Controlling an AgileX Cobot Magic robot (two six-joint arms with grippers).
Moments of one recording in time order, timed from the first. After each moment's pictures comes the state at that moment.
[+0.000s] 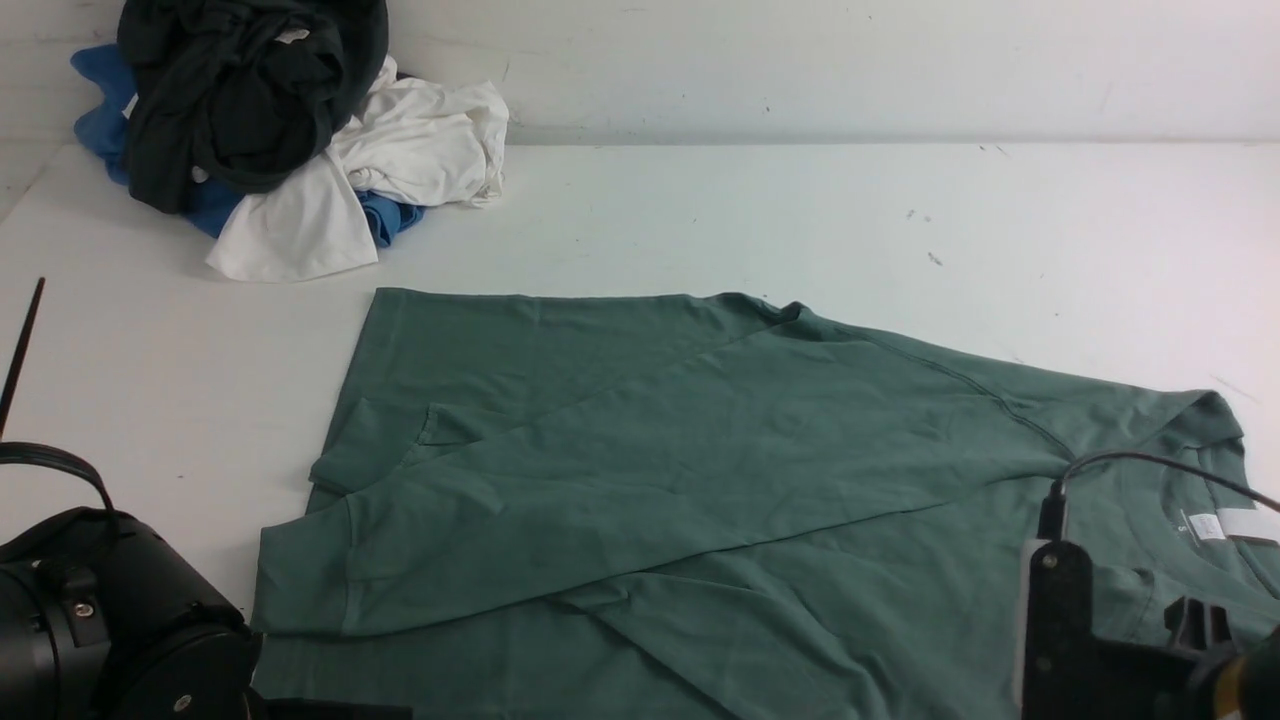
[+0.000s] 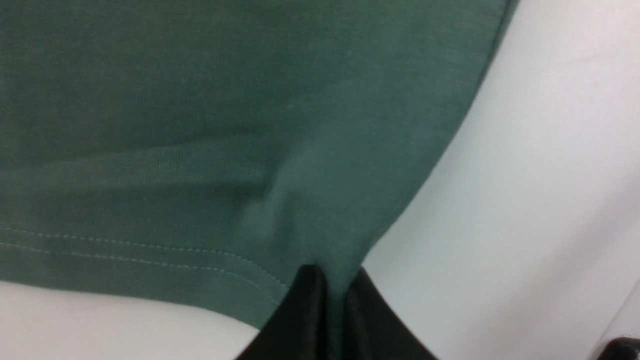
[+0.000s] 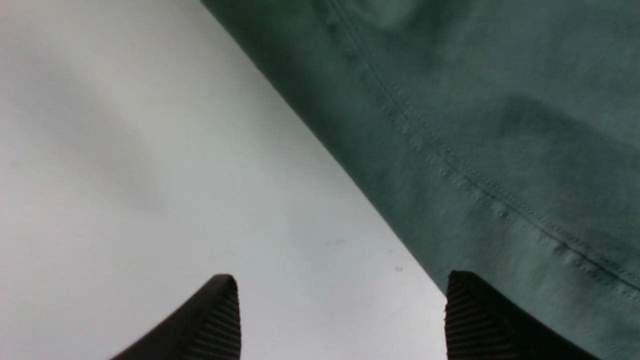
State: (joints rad) right arm 0.58 1.26 -0.55 -0.15 0.88 -0.64; left arm -0.58 1.35 -0.55 0.09 0.93 0.74
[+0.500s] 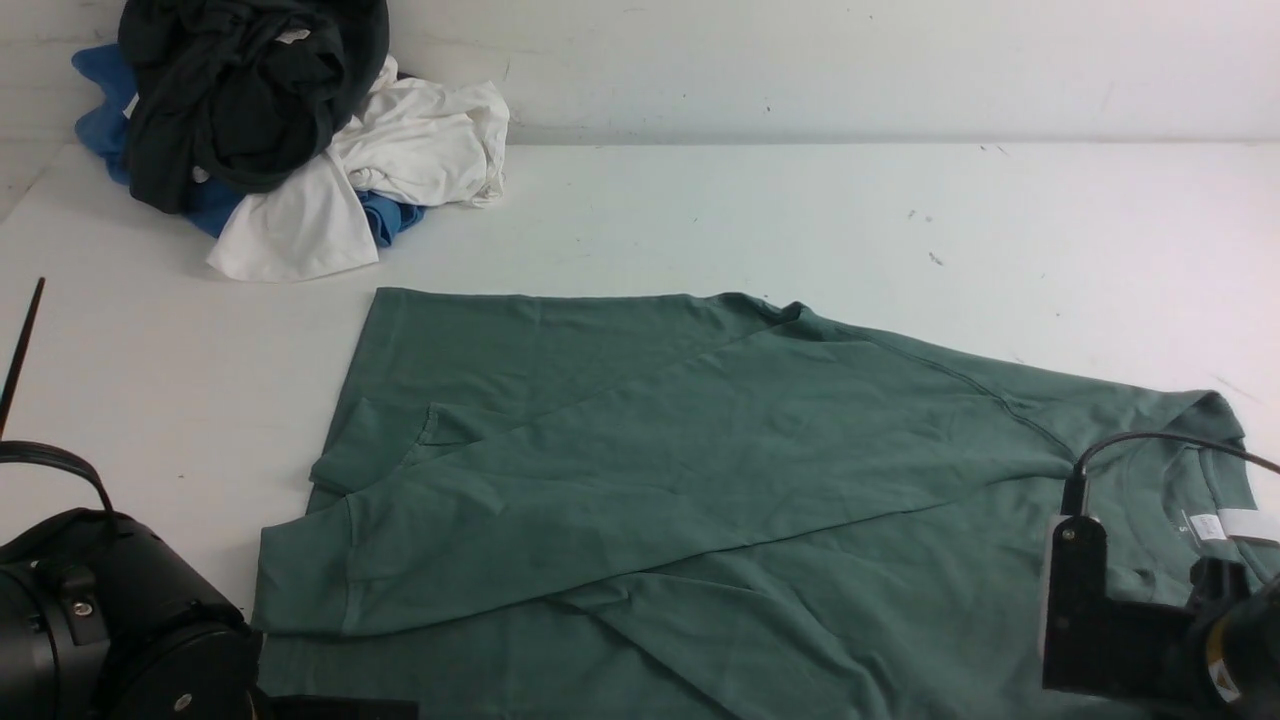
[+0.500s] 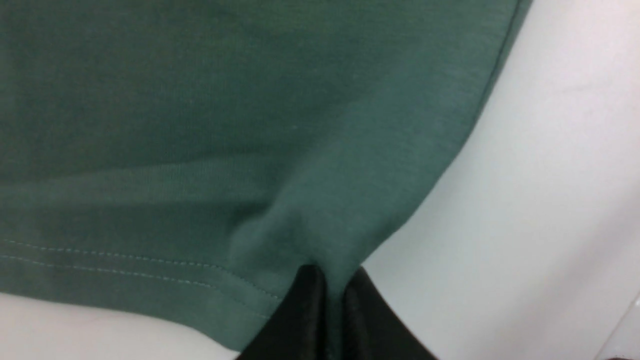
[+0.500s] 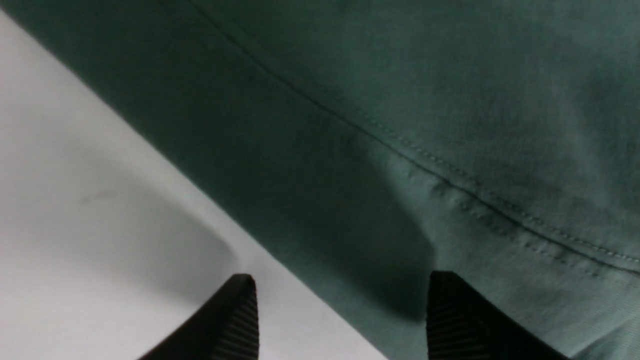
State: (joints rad) right arm 0.38 1.42 -0.54 -0.37 0.71 -0.60; left arm -0.58 1.35 -0.55 0.06 0.91 0.73
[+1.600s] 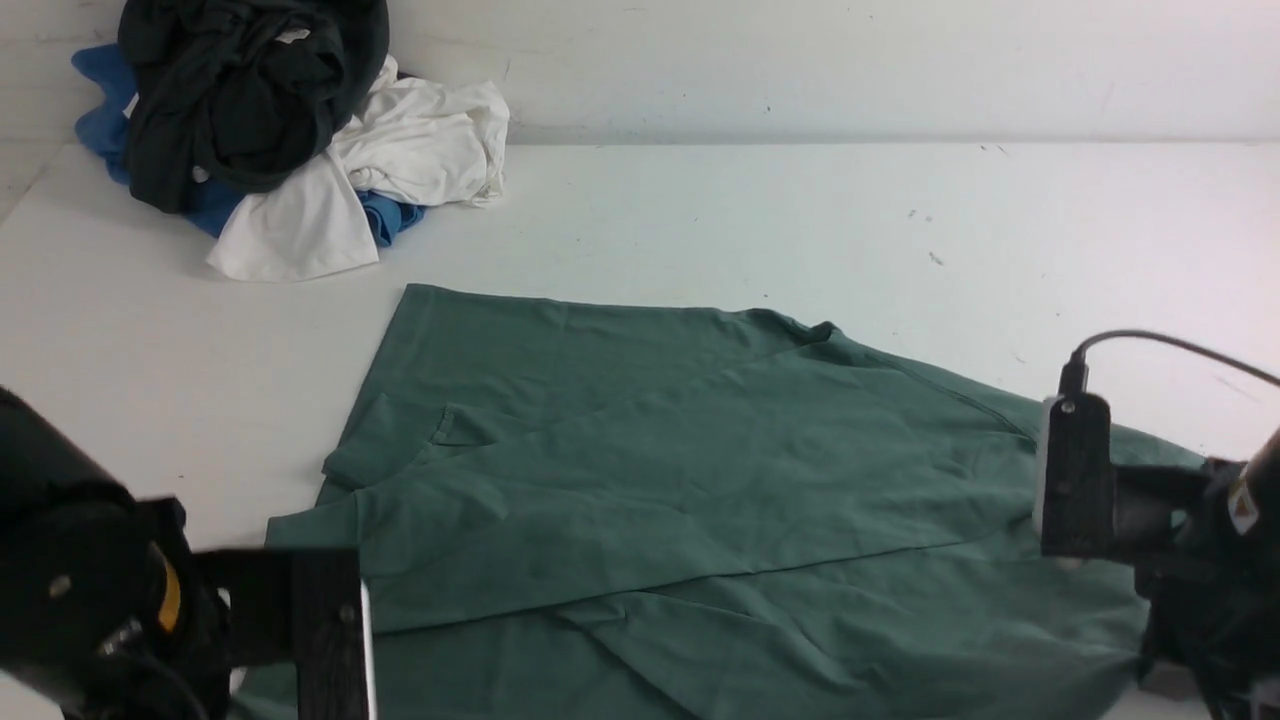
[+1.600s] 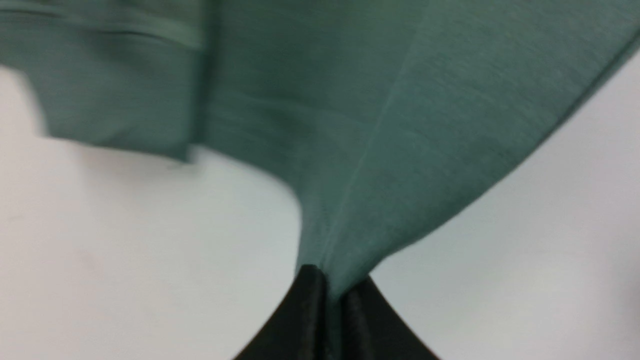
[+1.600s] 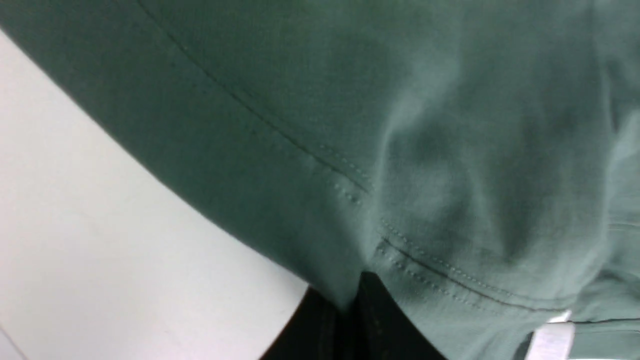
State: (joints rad) right arm 0.38 1.35 -0.90 -0.06 1.19 -0.84; left arm -0.47 1.21 -0.75 0.22 1.03 0.72
